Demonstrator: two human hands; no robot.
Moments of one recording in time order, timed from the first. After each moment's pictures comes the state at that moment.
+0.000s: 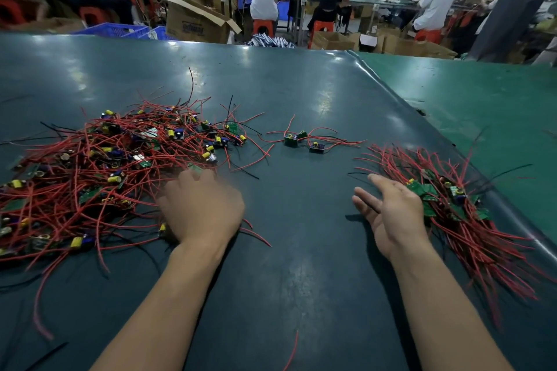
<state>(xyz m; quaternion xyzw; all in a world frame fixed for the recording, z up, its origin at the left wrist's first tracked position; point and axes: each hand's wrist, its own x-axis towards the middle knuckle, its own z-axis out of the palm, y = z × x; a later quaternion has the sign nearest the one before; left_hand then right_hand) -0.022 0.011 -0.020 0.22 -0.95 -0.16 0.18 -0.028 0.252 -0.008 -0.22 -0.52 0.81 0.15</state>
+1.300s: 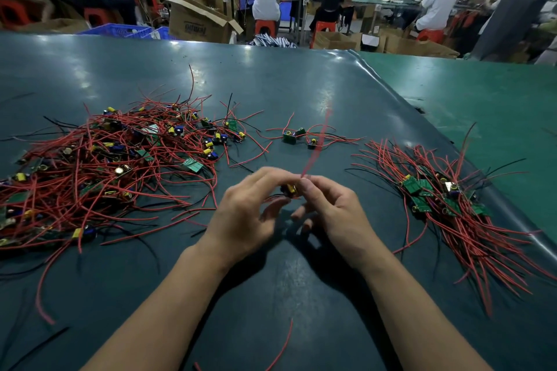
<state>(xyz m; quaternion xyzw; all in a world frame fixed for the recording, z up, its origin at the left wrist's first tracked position) -0.003 0.037 -0.014 -0.33 -0.79 -0.41 0.31 0.002 0.200 -0.005 0.09 -0.66 0.74 -0.02</state>
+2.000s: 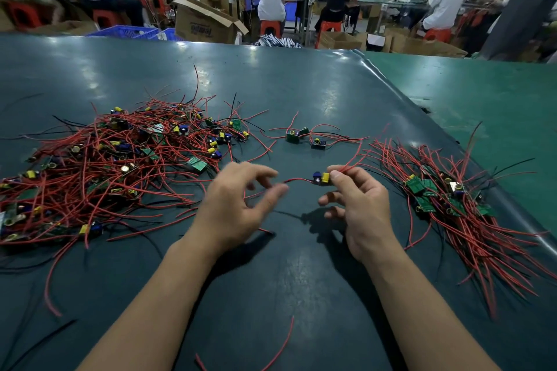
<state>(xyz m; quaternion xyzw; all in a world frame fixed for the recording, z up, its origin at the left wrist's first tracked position) -0.003 0.021 -0.007 -0.19 -0.87 -0.38 0.26 -0.004 0.212 -0.001 -0.05 -0.61 0.79 0.09</state>
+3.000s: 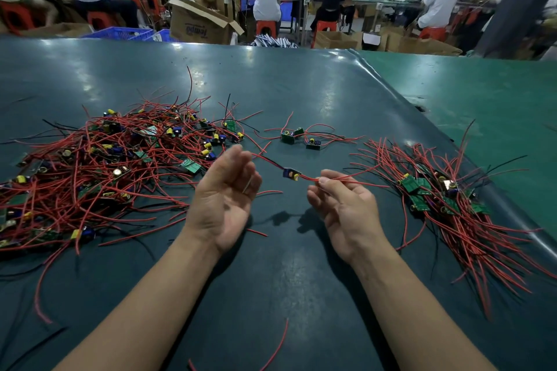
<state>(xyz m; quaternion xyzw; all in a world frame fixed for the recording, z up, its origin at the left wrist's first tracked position) -0.008 0.035 0.005 0.02 -0.31 -0.95 -0.01 -0.006 0.203 0.001 -0.12 -0.43 0.89 0.03</state>
